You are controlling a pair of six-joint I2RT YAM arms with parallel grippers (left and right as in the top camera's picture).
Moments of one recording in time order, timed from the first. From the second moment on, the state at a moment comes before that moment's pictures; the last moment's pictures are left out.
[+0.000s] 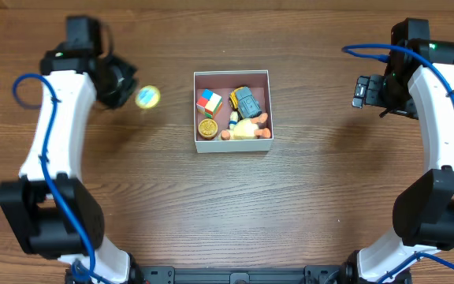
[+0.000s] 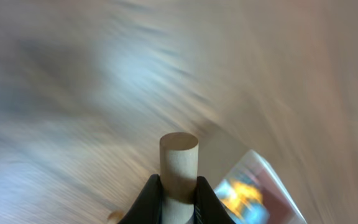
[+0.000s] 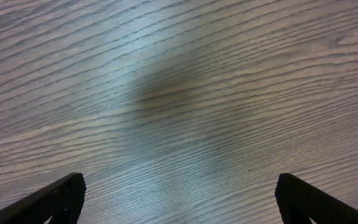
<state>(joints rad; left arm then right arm) 0.03 1.78 1.60 -0.94 0.20 -0.96 -0.11 1.85 1.71 -1.28 0.14 0.15</state>
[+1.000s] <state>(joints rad) -0.44 1.78 1.68 -0.85 -0.06 -0.73 -0.11 1.85 1.71 -1.28 0.14 0.15</state>
